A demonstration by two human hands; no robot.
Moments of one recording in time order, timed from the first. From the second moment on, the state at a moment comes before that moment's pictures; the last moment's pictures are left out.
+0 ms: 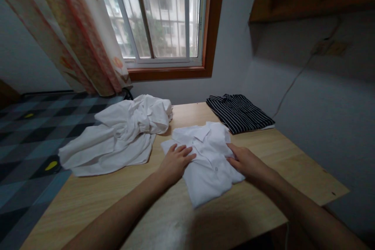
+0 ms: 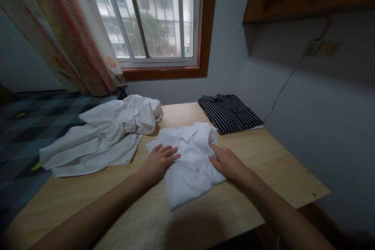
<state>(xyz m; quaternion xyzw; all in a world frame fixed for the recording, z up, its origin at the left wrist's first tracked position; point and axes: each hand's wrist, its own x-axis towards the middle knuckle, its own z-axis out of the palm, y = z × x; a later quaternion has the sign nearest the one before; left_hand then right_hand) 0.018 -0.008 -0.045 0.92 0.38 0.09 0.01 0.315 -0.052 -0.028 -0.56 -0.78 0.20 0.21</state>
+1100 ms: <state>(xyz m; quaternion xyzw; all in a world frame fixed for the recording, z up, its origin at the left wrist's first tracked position) 0.057 0.058 -0.053 0.79 0.58 0.19 0.02 0.211 0.059 -0.057 -0.55 -0.80 0.08 0.21</state>
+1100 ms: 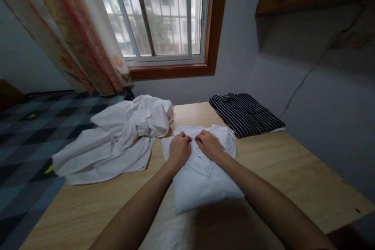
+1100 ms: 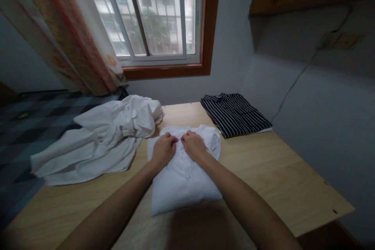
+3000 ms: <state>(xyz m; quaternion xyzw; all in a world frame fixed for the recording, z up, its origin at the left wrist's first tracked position) 0.063 0.058 -0.064 0.65 0.49 0.48 0.32 0.218 0.062 -0.072 -0.49 -0.70 0.27 0.44</state>
